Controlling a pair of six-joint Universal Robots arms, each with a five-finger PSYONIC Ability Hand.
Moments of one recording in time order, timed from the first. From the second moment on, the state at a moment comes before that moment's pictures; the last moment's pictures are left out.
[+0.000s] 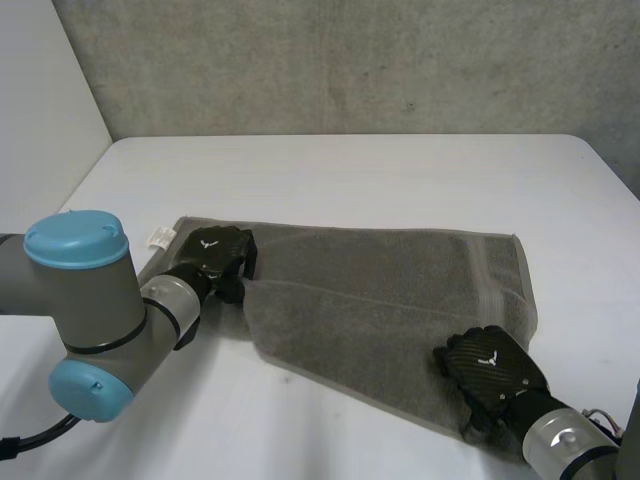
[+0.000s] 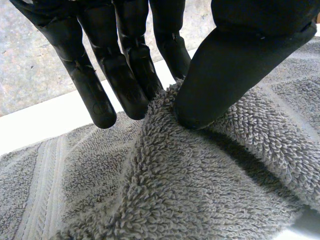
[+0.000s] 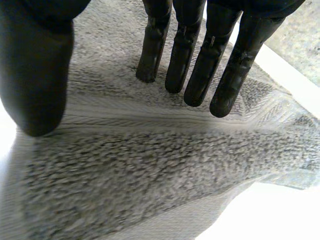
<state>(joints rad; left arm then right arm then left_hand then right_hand) 4.31 -2.07 -1.61 3.39 -1.43 3.22 1.84 -1.39 2.26 -0.40 1.27 2.60 1.19 1.22 1.22 1.22 1.02 0.78 0.78 0.78 0.78 0.47</state>
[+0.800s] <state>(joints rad) 4.30 -1.97 -1.64 3.28 -1.43 3.22 1.78 -1.55 2.01 -0.26 1.29 2.61 1.19 1.22 1.22 1.22 1.02 1.37 1.33 1.34 1.34 0.48</state>
